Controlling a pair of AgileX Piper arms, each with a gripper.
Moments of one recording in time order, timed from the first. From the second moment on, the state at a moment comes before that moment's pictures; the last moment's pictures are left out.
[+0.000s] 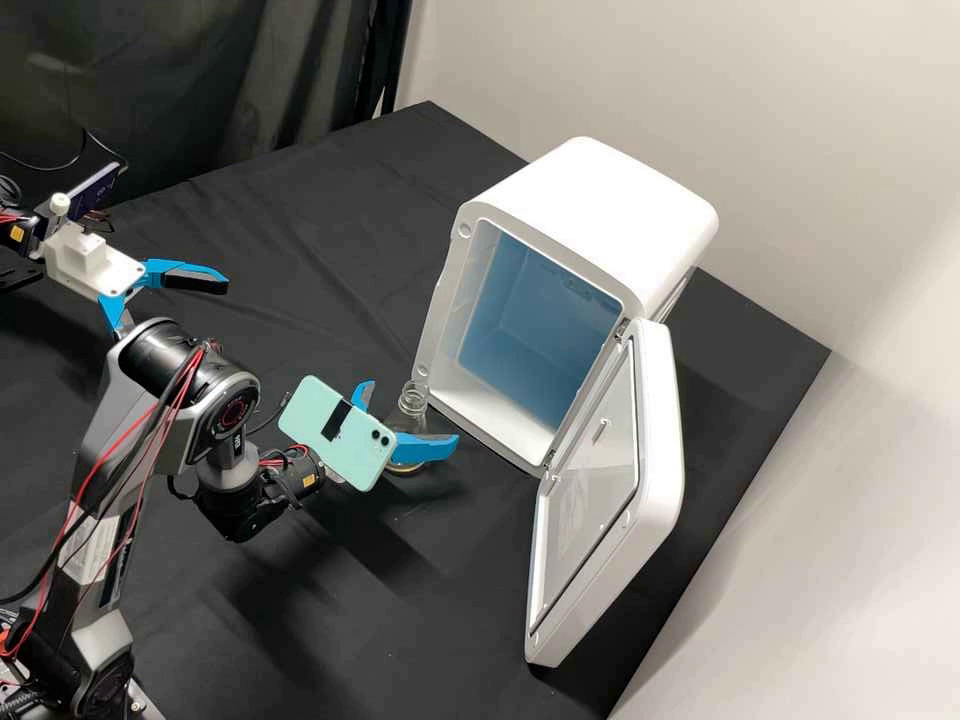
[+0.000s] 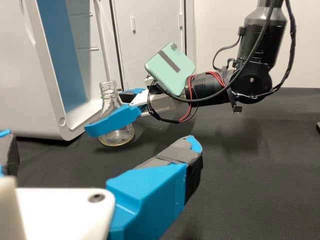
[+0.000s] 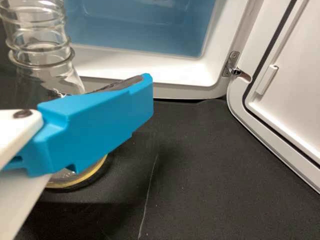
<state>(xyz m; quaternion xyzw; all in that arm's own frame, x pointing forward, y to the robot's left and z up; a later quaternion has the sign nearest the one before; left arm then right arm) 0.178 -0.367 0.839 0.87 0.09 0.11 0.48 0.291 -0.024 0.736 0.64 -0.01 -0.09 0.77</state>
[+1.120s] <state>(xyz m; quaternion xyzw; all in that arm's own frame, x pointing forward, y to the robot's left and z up) 0.178 -0.367 0.839 0.87 0.09 0.11 0.48 0.291 -0.026 0.731 0.63 -0.01 -0.10 0.77</state>
